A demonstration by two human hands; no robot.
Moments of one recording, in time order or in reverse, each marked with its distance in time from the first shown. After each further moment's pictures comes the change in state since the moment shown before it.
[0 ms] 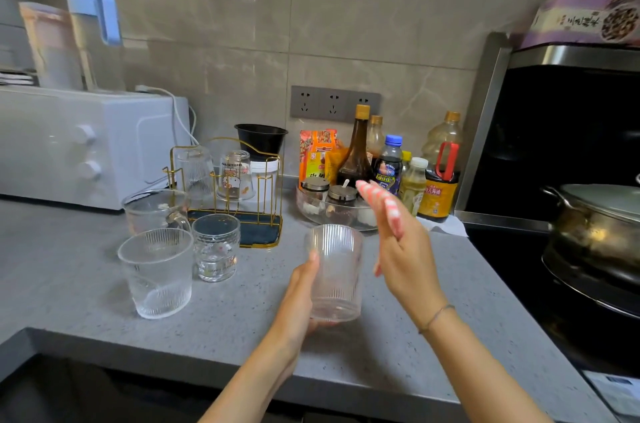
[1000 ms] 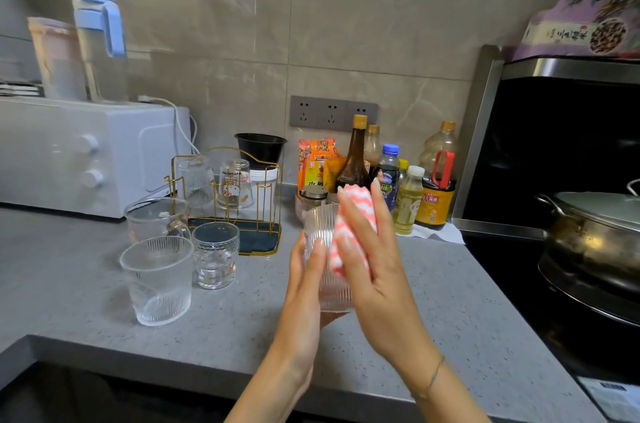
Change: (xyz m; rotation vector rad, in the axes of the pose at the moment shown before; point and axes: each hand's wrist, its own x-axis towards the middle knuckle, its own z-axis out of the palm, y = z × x) left_hand -0.048 0.038 0.030 -0.173 -0.061 0.257; right_hand -0.037 -0.042 0.017 -0.055 -0.038 -0.127
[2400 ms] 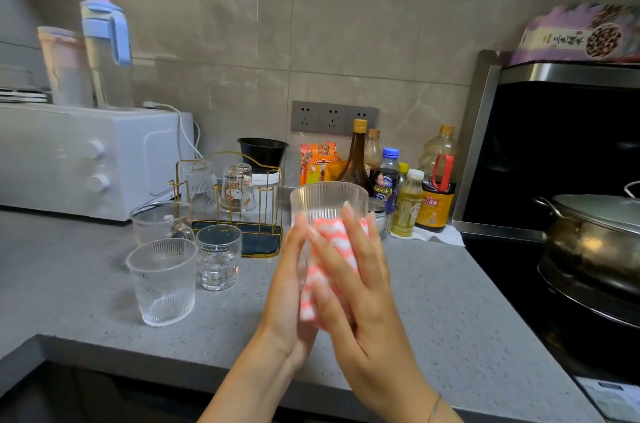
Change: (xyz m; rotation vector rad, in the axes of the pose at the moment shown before) left_hand -0.004 0.040 0.011 -0.309 -0.126 -0.168; right_hand -0.027 -0.026 0.002 -0.171 -0.095 -0.200
